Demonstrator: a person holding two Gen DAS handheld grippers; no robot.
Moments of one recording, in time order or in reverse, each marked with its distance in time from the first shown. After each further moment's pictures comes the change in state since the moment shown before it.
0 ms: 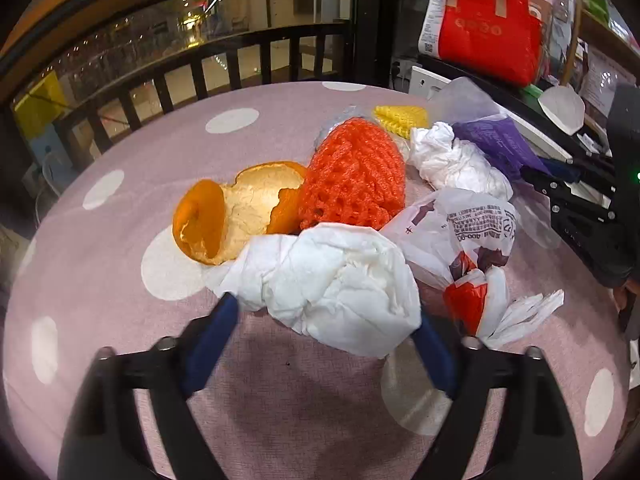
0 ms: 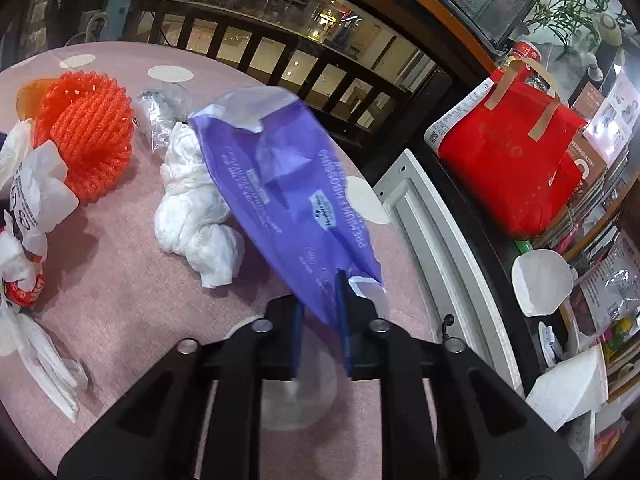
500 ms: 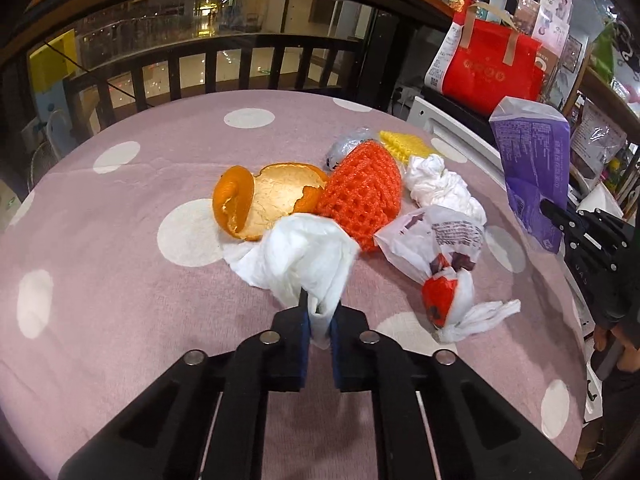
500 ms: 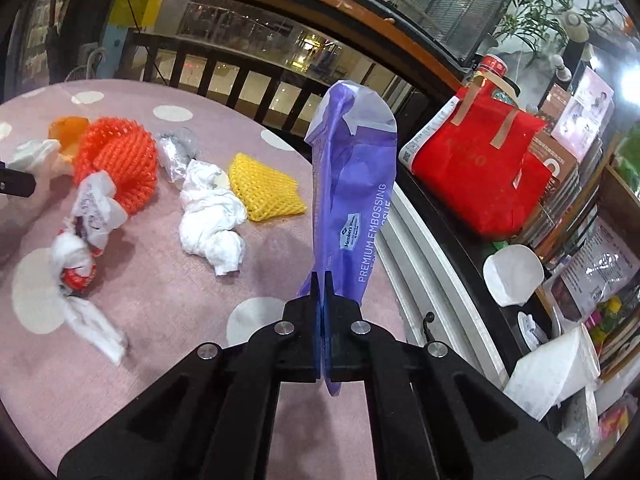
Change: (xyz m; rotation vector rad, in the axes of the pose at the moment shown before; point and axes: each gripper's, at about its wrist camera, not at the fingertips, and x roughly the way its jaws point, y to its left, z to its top) left arm -0.035 0.018 -0.013 -0.128 -0.057 -0.099; right arm -0.076 -0.014 -0.021 0.076 -0.097 -0.013
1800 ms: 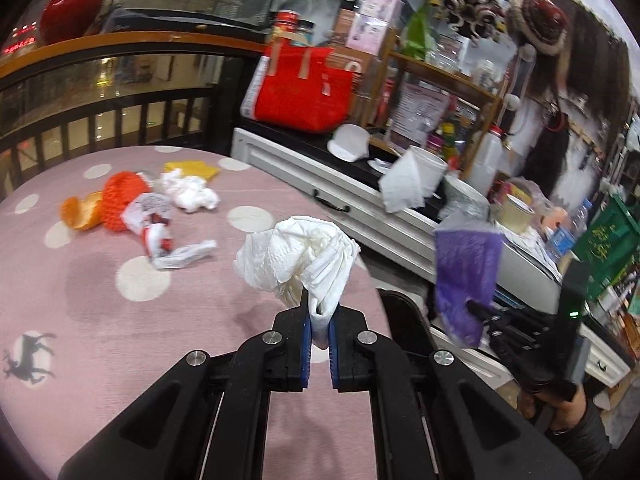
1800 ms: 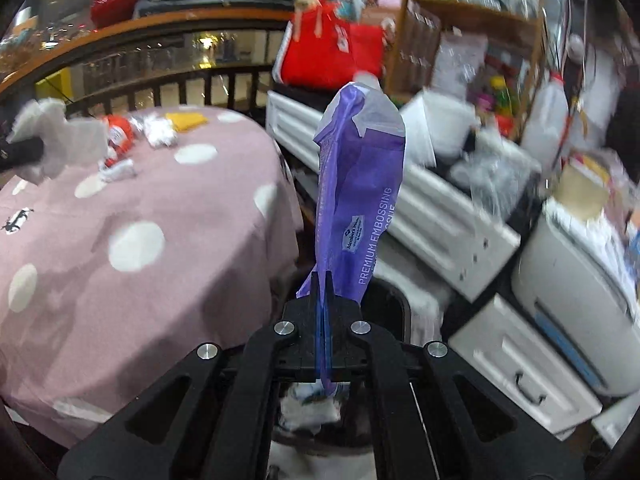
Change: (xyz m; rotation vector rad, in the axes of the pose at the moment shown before) left arm -0.123 -0.173 -0.095 0.219 -0.140 -0.391; right arm -0.186 -0.087 -0.233 0.498 0.206 -0.077
